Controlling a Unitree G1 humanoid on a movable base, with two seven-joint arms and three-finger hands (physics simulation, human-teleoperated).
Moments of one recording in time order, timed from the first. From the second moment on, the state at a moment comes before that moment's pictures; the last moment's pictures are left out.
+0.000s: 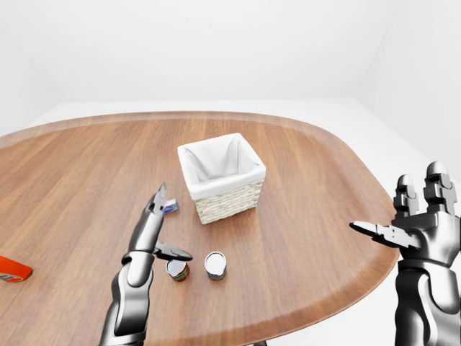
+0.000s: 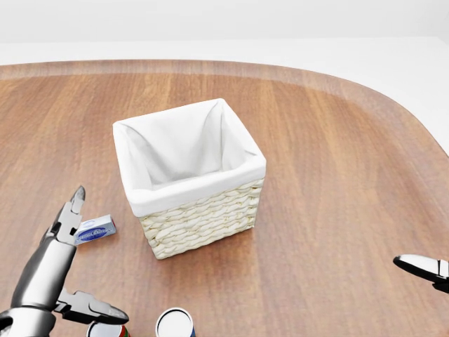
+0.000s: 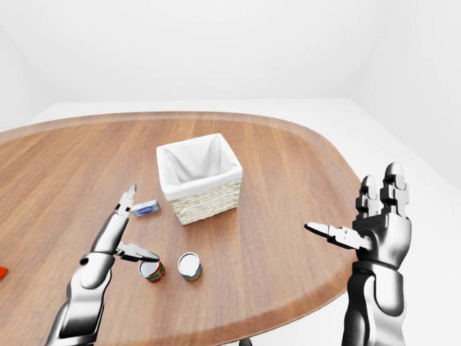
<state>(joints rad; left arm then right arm) 0.04 0.14 0.11 -0.12 0.57 0.09 -0.16 0.11 -0.08 -0.51 -0.44 0.35 0.09 0.07</state>
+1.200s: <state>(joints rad) -0.05 0.17 0.01 0.46 0.88 0.06 0.03 0.11 -0.08 -0.51 -0.44 0.36 0.09 0.07</state>
